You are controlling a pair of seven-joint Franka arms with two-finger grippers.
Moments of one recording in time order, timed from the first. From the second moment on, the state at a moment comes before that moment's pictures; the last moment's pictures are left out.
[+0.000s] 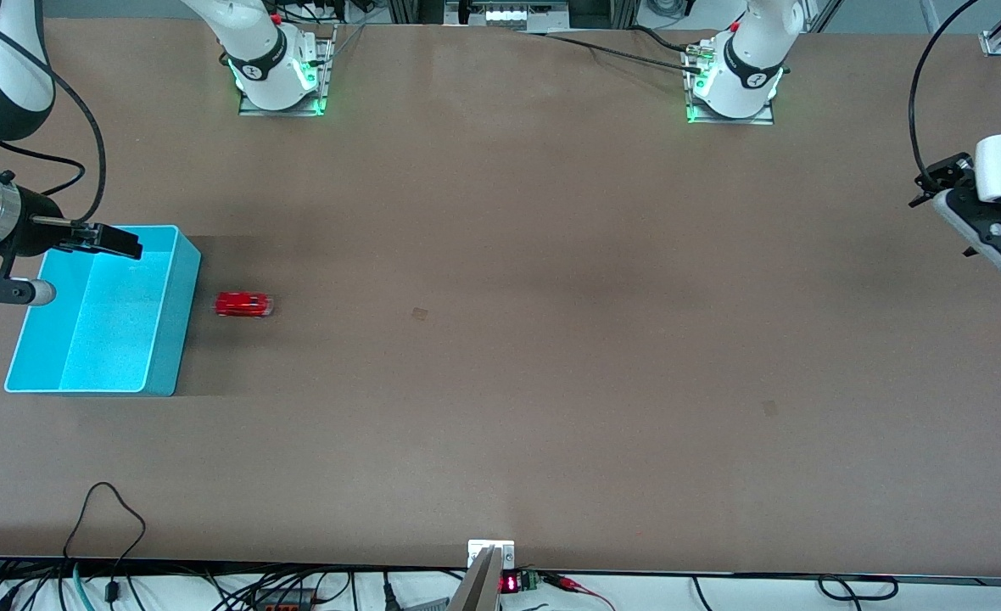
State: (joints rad) left arm 0.27 0.06 -0.18 -1.64 0.09 1.57 0.88; right arm -0.01 0.21 0.02 -1.49 -0.02 1.53 0.10
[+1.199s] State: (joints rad) left arm -0.03 0.00 0.03 -1.65 0.04 1.65 0.08; right arm 0.02 0.21 0.03 -1.51 -0.02 1.49 -0.05
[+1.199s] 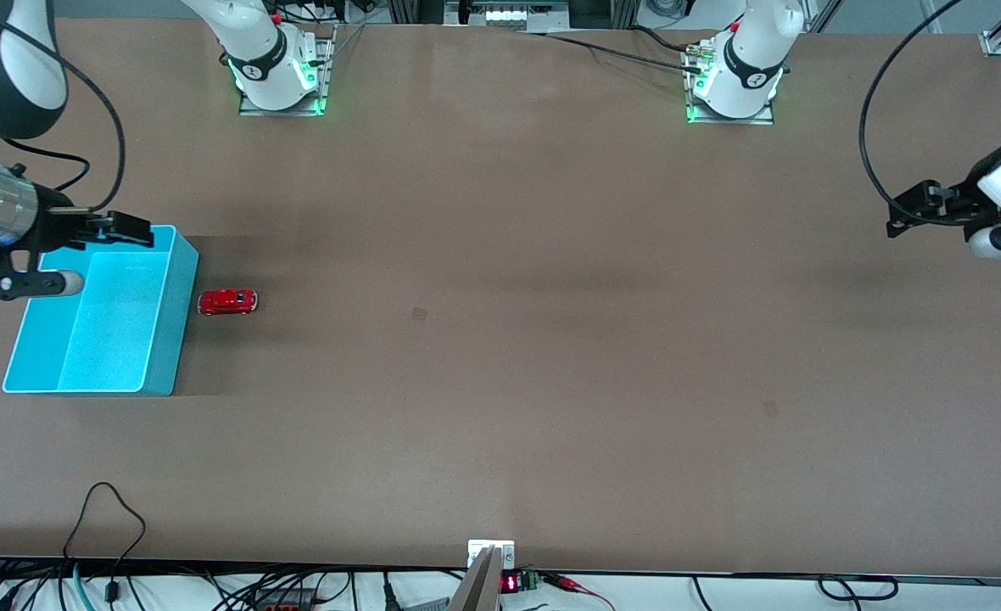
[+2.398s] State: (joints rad) left arm -0.06 -0.08 0.03 -1.74 0.02 1.68 0.06; right arm -0.12 0.15 0.14 -2.07 -0.07 2.03 -1.16
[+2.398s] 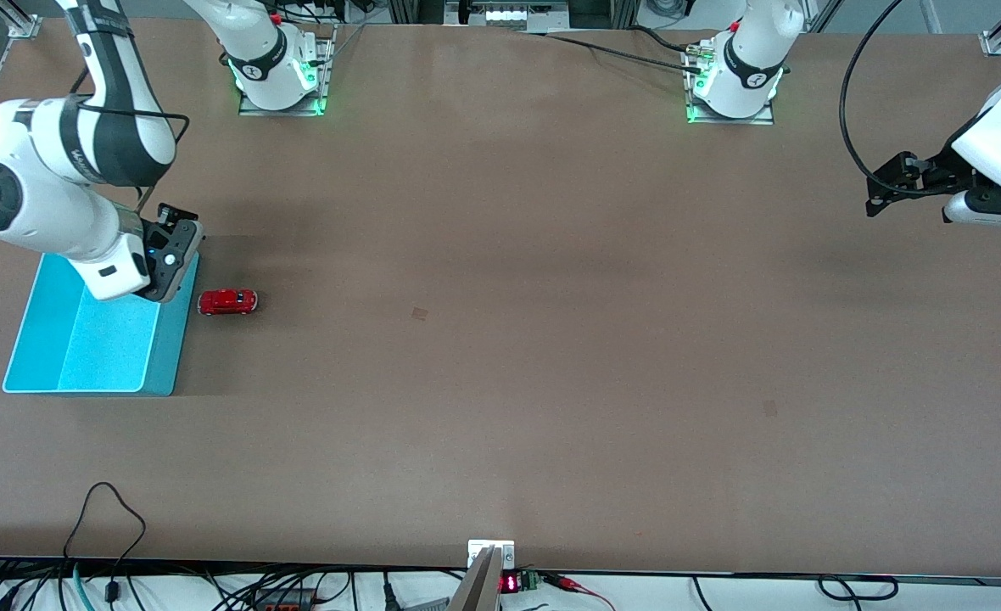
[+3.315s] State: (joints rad) left arm -0.06 -0.07 0.03 -1.74 0.02 1.67 0.06; right arm -0.12 0.25 0.15 -2.27 -0.18 2.50 -1.26
